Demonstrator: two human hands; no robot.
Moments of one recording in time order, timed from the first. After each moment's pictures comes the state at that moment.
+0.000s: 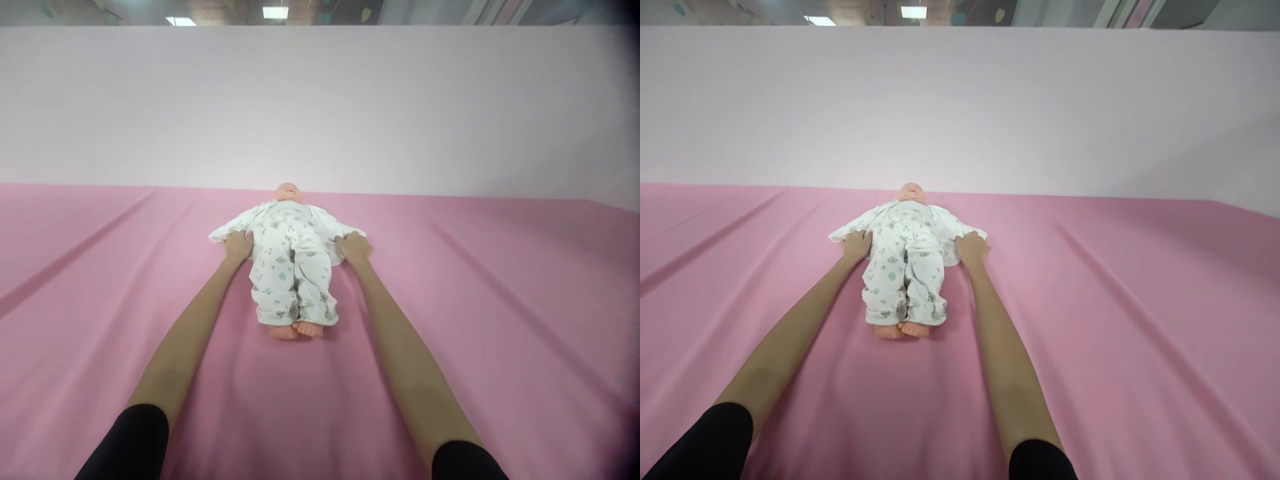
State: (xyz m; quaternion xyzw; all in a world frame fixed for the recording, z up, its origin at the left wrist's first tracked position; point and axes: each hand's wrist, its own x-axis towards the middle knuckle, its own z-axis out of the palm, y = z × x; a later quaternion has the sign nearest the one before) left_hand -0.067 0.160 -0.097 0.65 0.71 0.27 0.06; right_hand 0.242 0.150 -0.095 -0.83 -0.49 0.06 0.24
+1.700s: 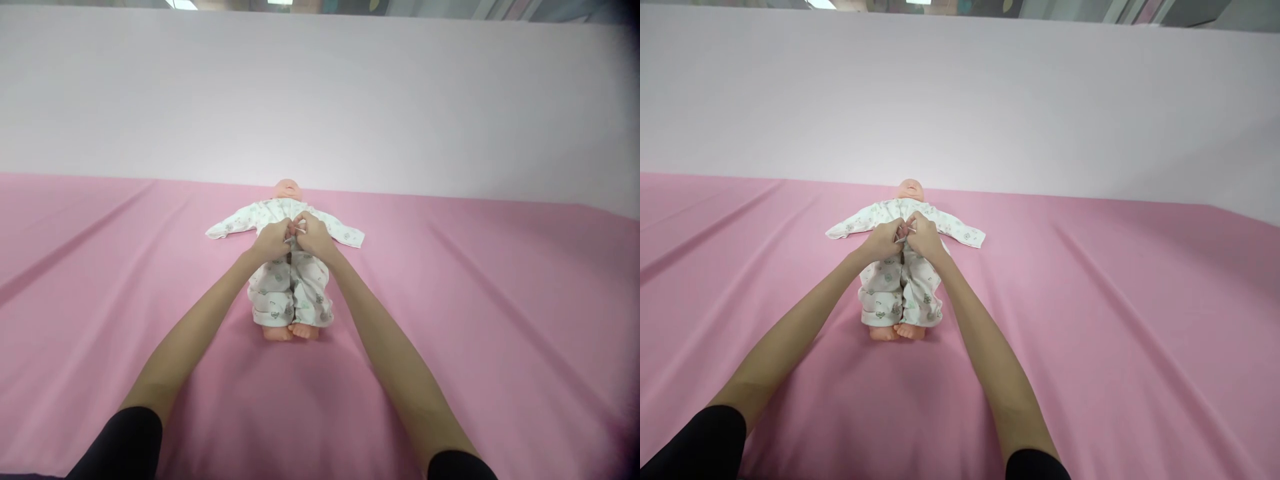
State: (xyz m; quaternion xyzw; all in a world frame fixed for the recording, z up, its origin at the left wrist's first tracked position) left_hand 0.006 0.095 -0.027 0.84 0.45 0.28 0.13; right_hand 0.148 0.089 -0.024 -0.53 -0.72 0.20 0.41
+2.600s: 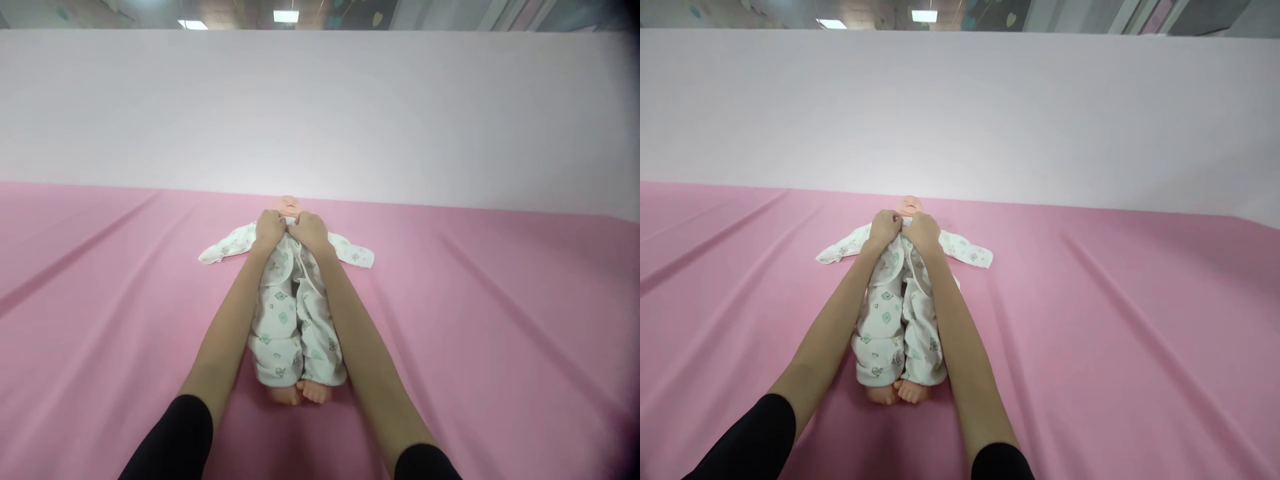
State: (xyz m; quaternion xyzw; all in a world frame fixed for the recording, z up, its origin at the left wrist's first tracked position) left_hand 0.019 0.192 -0.024 0.71 0.61 0.34 0.06; right_hand 0.130 0.162 -0.010 -0.66 -0.69 0.06 0.29
